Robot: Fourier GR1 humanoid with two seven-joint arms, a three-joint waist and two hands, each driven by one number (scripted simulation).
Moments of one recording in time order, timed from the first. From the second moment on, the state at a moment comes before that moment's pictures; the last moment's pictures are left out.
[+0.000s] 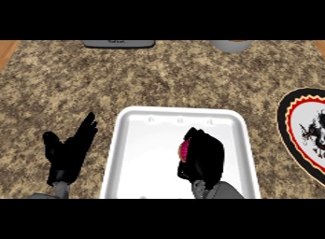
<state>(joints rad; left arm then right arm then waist) 0.00 0.25 -0.24 -1.46 0.27 0.19 0.17 -0.27 -0.01 0.66 -1.51 1.05 -0.02 1.17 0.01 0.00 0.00</state>
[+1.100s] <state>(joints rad) -0.03 0.23 -0.24 -1.47 0.25 0.17 0.16 -0.67 -0.14 0.00 -1.25 1.51 -0.16 1.20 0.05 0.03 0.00</state>
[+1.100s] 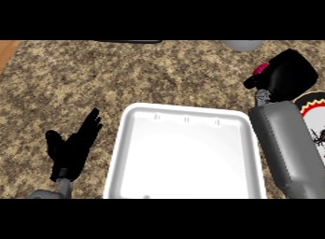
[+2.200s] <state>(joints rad) -0.01 0.23 -0.22 -1.46 0.25 0.17 0.17 -0.60 -0.07 -0.51 -1.32 2.10 -0.53 1.20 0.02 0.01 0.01</state>
